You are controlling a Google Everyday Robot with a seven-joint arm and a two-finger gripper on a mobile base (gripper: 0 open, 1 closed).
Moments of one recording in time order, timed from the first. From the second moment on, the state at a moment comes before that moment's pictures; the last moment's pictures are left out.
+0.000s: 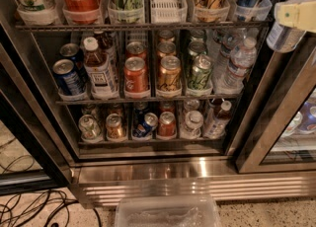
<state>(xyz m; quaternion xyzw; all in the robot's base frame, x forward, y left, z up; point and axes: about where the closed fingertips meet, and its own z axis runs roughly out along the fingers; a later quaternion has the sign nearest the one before) 0.484 -0.242 1.094 -0.28 0.74 0.08 0.61</state>
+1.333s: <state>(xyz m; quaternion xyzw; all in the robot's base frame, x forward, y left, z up) 0.428 -0.092 1.047 -0.45 0.70 0.20 0.52</state>
